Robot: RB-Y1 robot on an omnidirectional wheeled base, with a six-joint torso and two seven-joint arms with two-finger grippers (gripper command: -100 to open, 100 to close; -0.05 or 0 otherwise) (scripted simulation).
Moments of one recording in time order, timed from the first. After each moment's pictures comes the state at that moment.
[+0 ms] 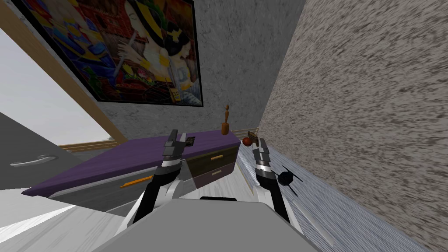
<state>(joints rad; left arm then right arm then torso) 0.48 0.00 -0.03 -2.34 0.01 -0.49 -0.10 0.51 0.05 0.05 -2.30 0.11 -0.35 -0.06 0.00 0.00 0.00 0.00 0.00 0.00</state>
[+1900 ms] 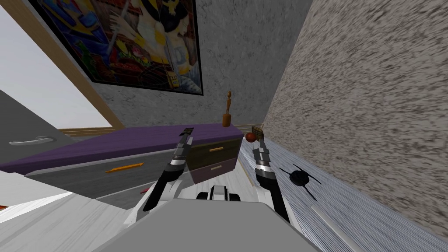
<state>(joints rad) 0.42 0.15 -0.04 -2.17 0.04 -0.50 -0.13 0.51 0.05 0.05 -2.30 0.11 -0.35 -0.06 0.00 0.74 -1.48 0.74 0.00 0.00</state>
